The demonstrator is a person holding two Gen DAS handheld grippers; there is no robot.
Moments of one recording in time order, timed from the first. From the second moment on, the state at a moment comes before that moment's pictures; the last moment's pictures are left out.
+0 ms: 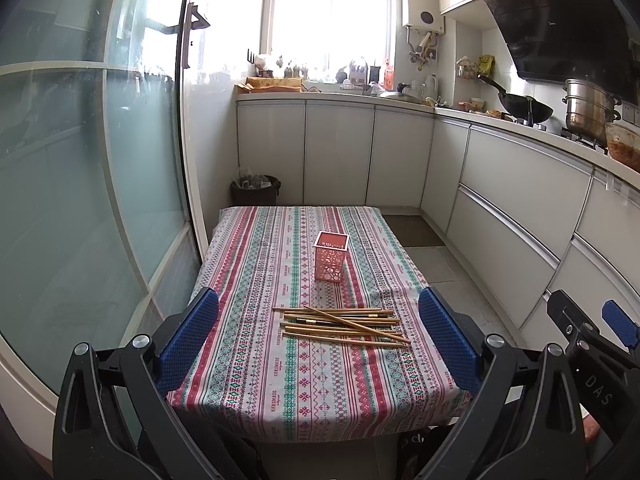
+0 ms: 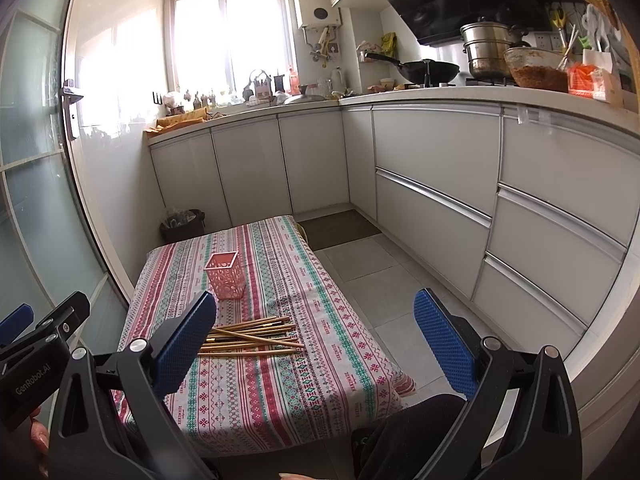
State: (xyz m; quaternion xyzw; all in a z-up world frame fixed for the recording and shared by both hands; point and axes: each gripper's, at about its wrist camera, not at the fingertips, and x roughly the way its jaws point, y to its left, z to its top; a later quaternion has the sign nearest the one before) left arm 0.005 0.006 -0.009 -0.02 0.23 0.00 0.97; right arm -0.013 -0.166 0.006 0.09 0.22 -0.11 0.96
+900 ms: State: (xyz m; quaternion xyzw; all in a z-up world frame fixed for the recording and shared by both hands) left arm 0.253 -0.062 -0.175 0.26 0.48 -0.26 0.80; right arm 0.135 -0.250 -0.159 0.39 0.44 -0.02 0.81
